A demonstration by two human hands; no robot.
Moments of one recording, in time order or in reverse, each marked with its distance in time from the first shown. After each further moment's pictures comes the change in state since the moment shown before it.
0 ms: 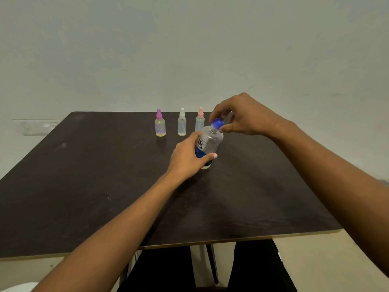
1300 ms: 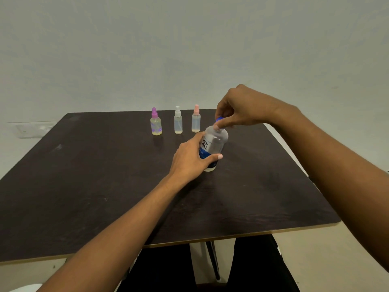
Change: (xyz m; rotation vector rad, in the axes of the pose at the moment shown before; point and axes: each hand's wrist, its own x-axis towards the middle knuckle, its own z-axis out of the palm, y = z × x) left_hand -0.009 0.018 0.012 0.044 -0.041 0.013; right_hand -0.002 0.000 -0.021 -0.072 -0.148 0.082
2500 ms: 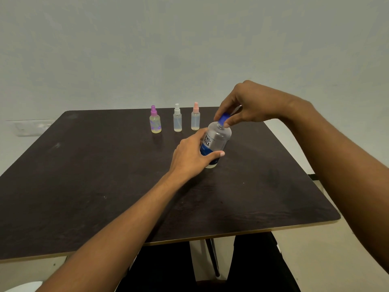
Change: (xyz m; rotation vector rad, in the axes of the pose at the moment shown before) left_hand 0.003 0.003 0.000 0.037 0.022 0.040; right_hand -0.012 0.006 -0.012 0.063 -0.042 -0.093
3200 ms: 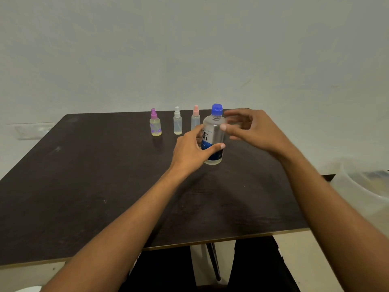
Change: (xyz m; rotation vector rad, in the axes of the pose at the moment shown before) left_hand 0.010 0.004 -0.007 -0.201 0.066 -0.002; right_hand -0.033 0.011 0.077 0.674 0.426 0.292
